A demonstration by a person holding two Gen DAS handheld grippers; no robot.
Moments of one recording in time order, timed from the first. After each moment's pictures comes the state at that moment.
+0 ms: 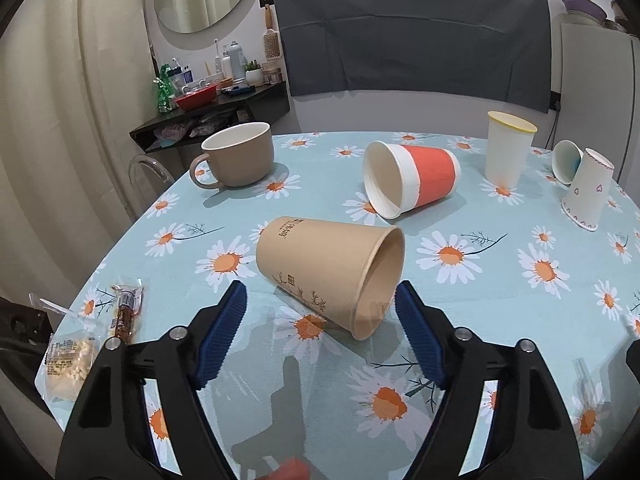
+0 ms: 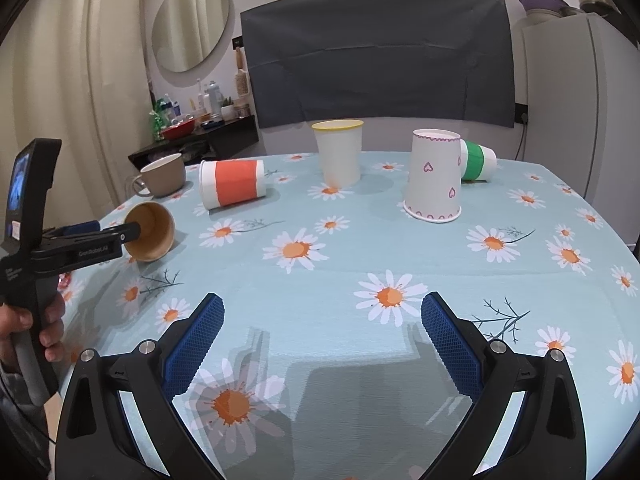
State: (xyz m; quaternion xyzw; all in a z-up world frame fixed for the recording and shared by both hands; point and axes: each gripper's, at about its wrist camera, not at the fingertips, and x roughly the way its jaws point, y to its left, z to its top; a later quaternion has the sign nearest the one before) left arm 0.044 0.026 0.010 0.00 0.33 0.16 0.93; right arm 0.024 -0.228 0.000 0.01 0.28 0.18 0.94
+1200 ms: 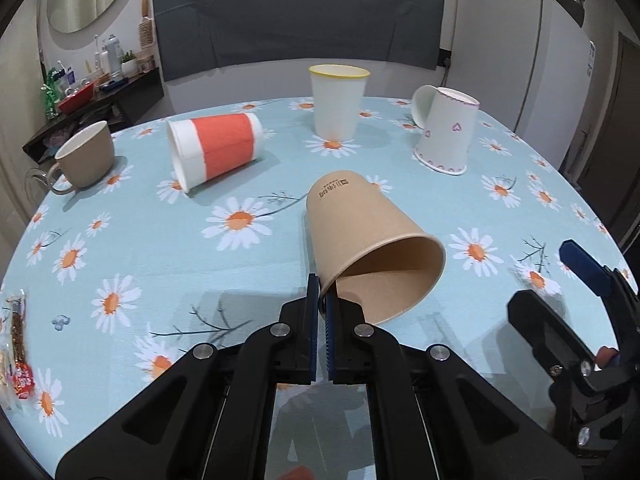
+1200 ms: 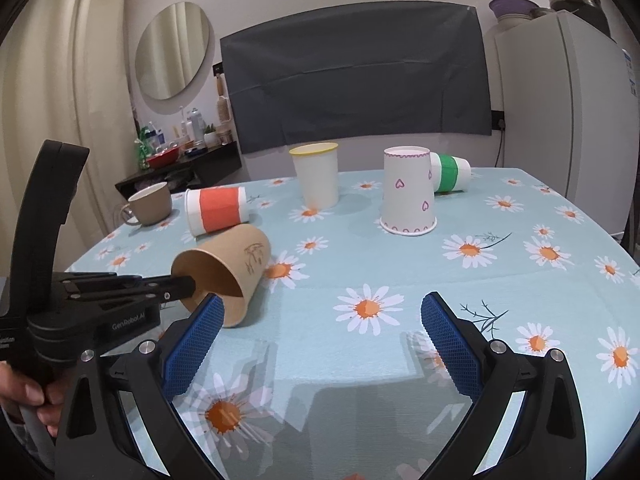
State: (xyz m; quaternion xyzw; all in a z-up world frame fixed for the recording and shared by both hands) left arm 0.053 -0.086 -0.001 0.00 0.38 -0.05 0.92; right arm 0.015 -0.242 0.005 0.04 0.25 0.15 0.96
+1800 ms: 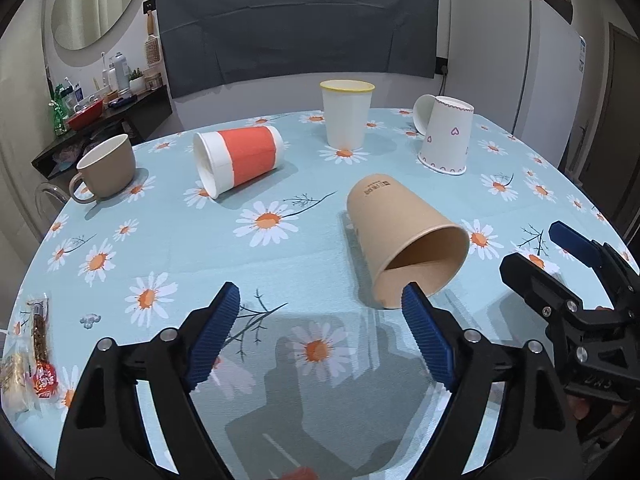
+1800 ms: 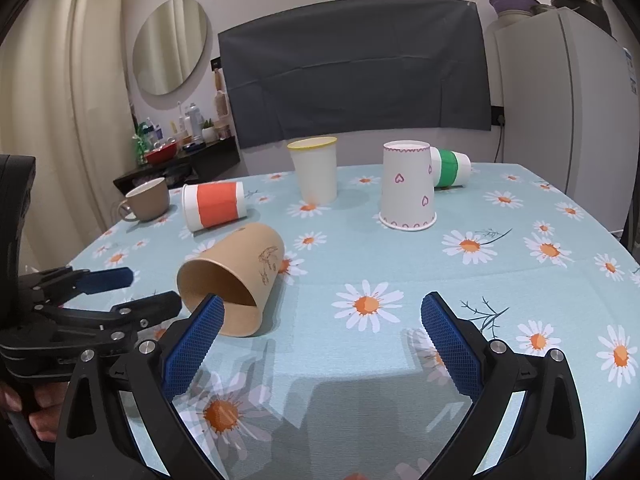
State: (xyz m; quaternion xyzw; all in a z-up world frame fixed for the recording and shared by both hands) left arm 0.022 -0.062 0.010 0.03 0.35 -0.03 0.94; right arm 0.018 -0.241 0.004 0.04 0.26 0.15 0.95
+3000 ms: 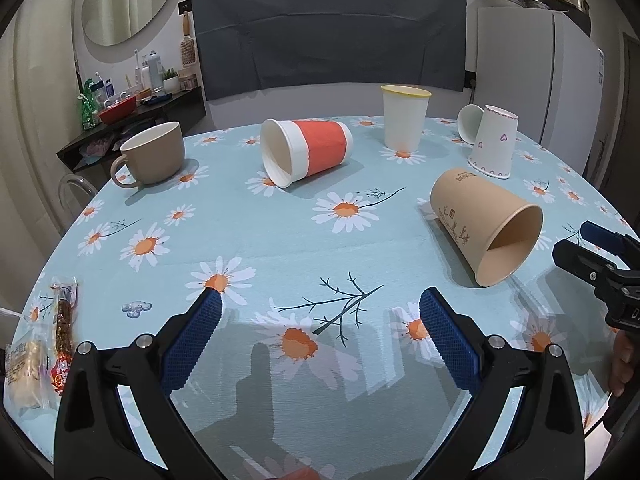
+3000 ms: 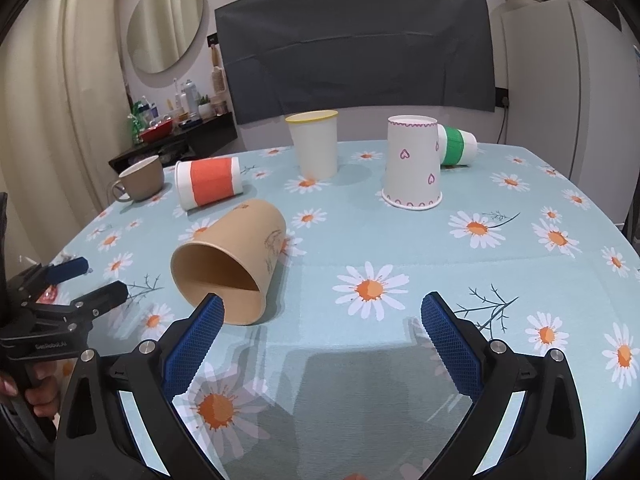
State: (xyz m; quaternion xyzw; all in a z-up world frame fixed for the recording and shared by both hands) left arm 0.012 -0.010 -0.006 0.02 0.33 0.00 0.94; right arm 0.033 -0.235 -0.003 0.03 0.31 0.15 0.94
